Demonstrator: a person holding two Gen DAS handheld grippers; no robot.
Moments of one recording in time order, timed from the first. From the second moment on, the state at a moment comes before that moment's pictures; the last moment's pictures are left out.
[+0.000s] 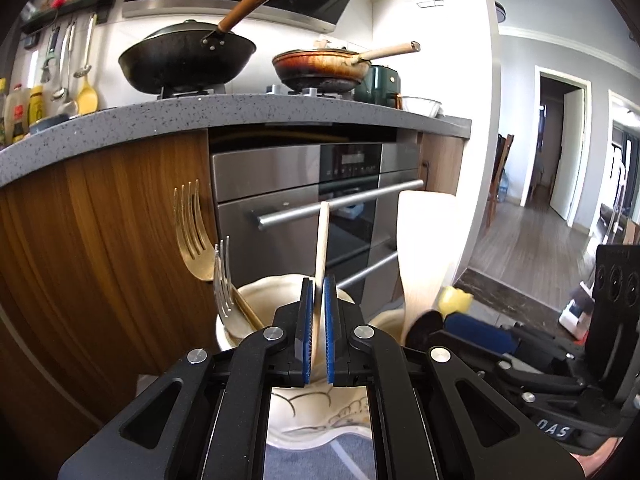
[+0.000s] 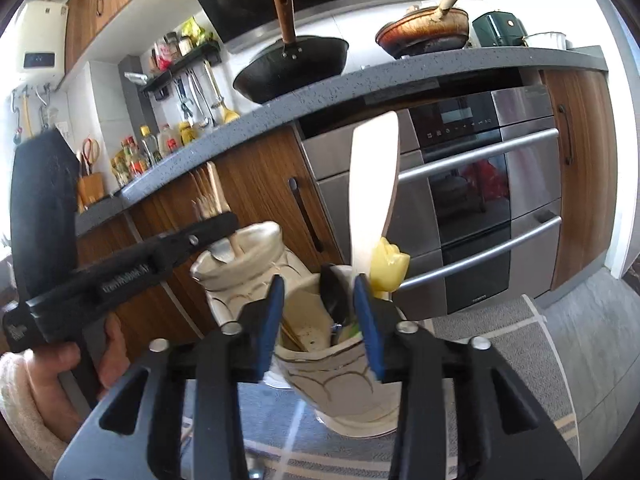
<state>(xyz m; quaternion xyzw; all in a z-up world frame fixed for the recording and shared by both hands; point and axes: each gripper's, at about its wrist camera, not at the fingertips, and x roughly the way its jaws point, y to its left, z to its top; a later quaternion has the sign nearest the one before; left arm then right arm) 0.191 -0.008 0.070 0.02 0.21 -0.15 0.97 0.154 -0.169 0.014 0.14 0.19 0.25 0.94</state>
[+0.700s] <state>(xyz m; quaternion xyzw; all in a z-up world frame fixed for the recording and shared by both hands) 0.096 0.048 0.073 -0.01 0.23 -0.10 0.97 0.096 -0.170 0.018 0.08 0.26 0.22 0.94</state>
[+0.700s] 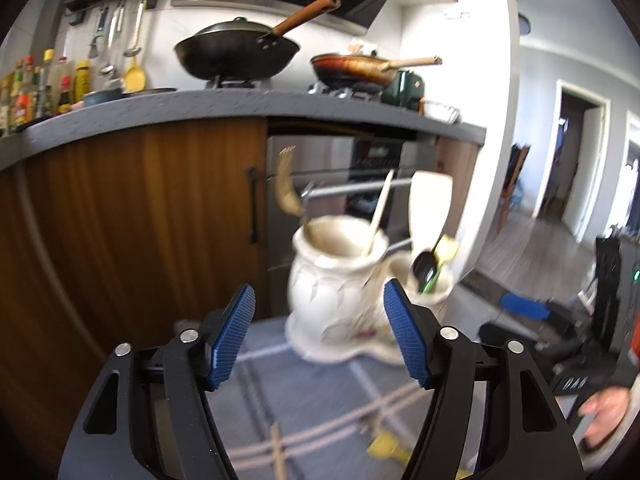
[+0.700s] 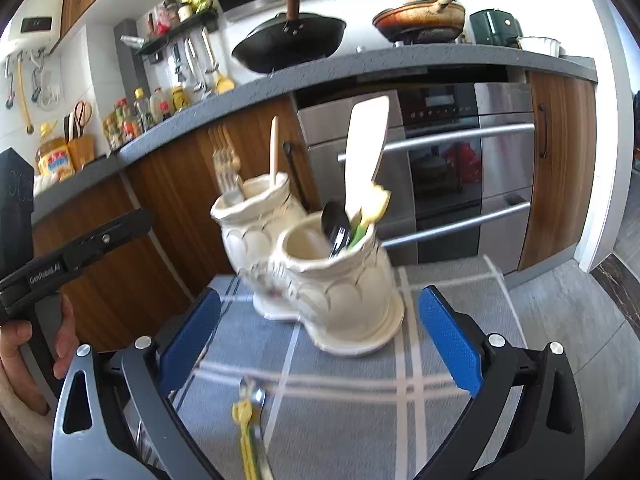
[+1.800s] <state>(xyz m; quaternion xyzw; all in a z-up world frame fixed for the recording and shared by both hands) 0.040 0.098 -0.054 -0.05 0.41 0.07 0.91 0.050 -0.140 -0.045 0.00 0.34 0.24 0.91</state>
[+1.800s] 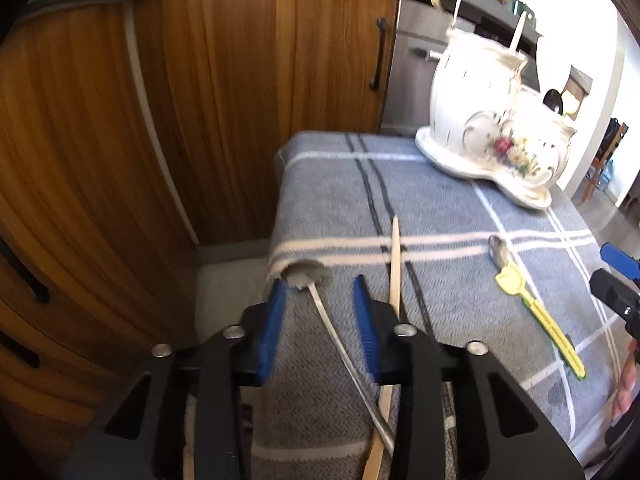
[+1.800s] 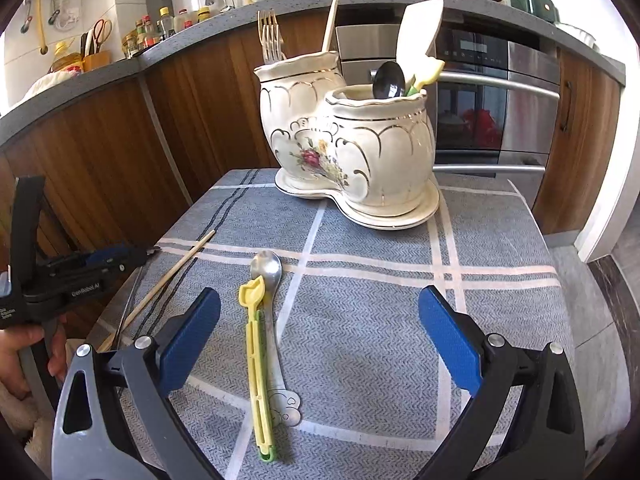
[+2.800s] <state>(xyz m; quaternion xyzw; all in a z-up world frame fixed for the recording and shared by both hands) 0.062 0.103 -0.034 -0.09 0.36 -0.01 0.93 0.049 -0.073 -0.066 -0.11 0.39 0.28 0.87</state>
